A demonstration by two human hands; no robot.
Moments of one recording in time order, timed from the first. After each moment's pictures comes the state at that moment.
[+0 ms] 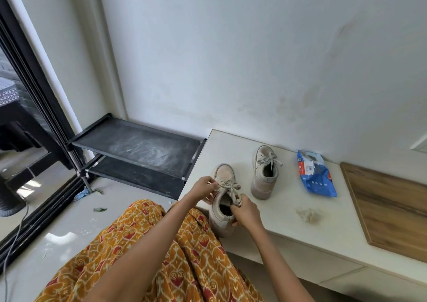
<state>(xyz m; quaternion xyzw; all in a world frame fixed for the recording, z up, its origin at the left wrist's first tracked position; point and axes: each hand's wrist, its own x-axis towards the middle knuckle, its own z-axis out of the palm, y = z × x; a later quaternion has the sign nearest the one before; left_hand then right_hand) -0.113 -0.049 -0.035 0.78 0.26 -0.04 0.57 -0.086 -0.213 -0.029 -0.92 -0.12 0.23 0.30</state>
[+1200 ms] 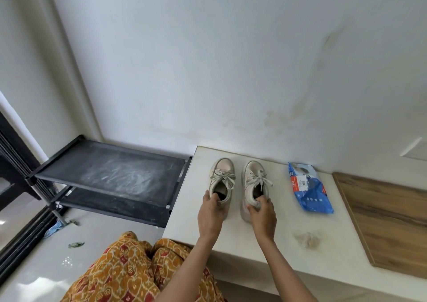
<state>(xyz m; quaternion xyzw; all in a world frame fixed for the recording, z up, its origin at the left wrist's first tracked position) -0.055 -0.097 -0.062 0.88 0.26 0.17 0.36 0.009 -0.223 -0.055 -0.93 -0.03 -0.05 0.37</state>
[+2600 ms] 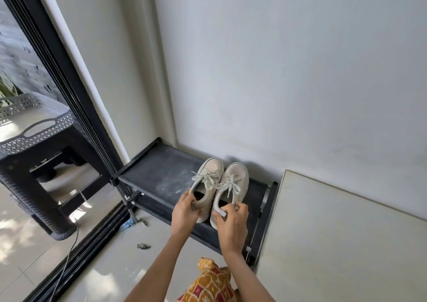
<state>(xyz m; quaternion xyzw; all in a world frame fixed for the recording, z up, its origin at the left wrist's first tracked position) -0.113 0.224 -0.111 0.82 0.39 0.22 0.36 -0.053 0.109 -0.108 -0.90 -0.22 -0.02 0.39</state>
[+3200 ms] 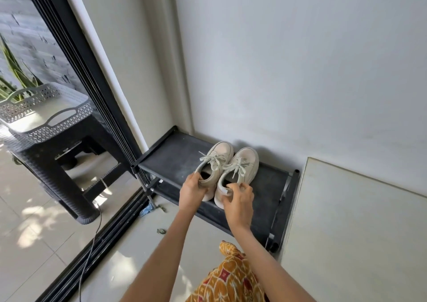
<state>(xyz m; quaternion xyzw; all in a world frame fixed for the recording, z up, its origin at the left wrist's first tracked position) -0.128 0.272 -0.106 0.83 0.42 0.18 0.32 -0.067 0.149 -0.107 -0.89 -0.25 0.04 0.37</state>
